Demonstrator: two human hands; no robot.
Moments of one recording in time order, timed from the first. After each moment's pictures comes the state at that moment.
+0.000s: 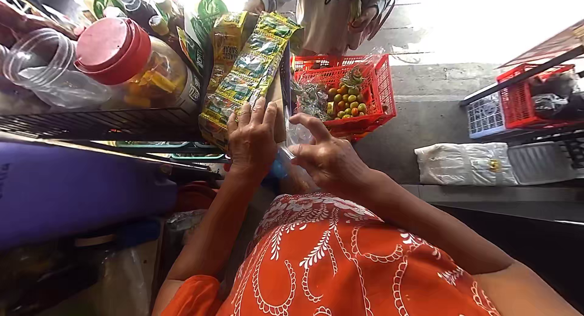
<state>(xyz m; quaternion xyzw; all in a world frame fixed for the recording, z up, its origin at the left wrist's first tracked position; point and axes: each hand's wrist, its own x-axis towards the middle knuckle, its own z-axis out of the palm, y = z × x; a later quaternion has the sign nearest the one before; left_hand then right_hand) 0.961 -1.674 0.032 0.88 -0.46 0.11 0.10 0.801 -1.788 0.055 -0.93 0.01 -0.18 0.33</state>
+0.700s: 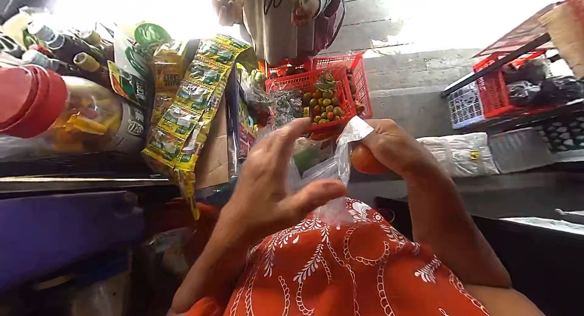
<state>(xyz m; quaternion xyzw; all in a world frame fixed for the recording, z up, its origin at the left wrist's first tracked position) 0.866 -1.756 0.110 0.71 -0.56 -0.17 0.39 0.701 -1.962 0.055 -0.75 0.27 -0.08 0.59</state>
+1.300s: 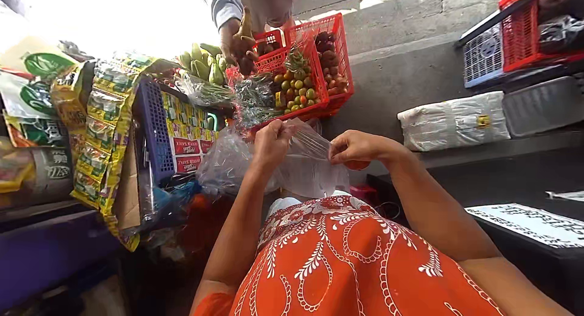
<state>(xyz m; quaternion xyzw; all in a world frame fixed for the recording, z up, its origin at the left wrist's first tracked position) 0.810 -1.969 -0.048 0.81 -0.36 -0.33 0.33 0.613 -2.141 -0.094 -0.72 0.18 0.23 0.63</state>
